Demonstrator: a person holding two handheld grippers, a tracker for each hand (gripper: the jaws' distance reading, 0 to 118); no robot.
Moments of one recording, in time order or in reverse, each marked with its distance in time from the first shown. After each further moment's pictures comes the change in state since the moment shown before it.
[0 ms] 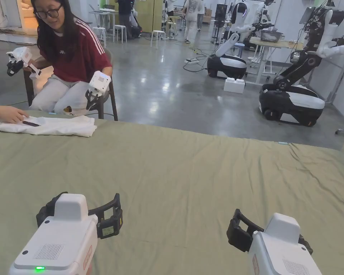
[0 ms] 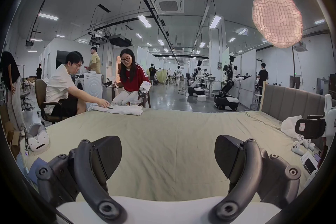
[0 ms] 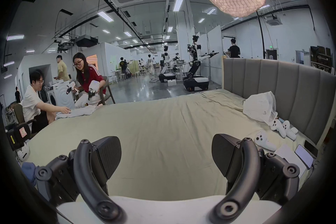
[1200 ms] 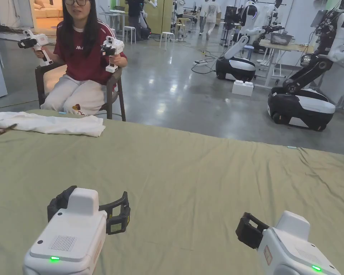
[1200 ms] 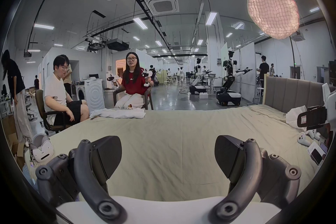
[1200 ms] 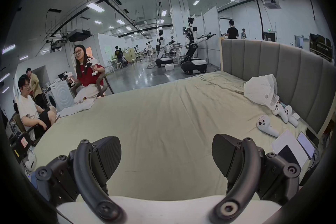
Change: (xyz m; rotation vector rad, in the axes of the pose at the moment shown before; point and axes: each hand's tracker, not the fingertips) left arm 0.000 0.002 -0.010 0.000 0.013 -0.078; right arm 0.008 0.013 -0.020 -0.148 -0.010 -0.079
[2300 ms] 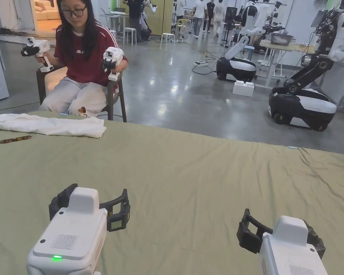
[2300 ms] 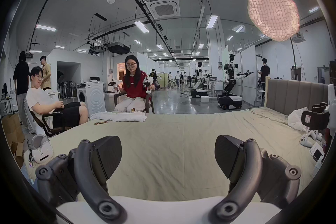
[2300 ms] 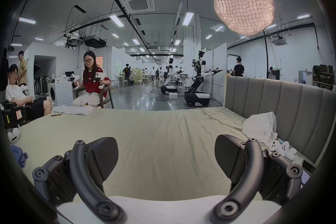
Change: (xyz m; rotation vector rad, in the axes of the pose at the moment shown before) left arm -0.004 -0.004 -0.007 0.038 0.011 0.003; right arm 0.001 -0.024 0.000 0.275 0.011 0.203
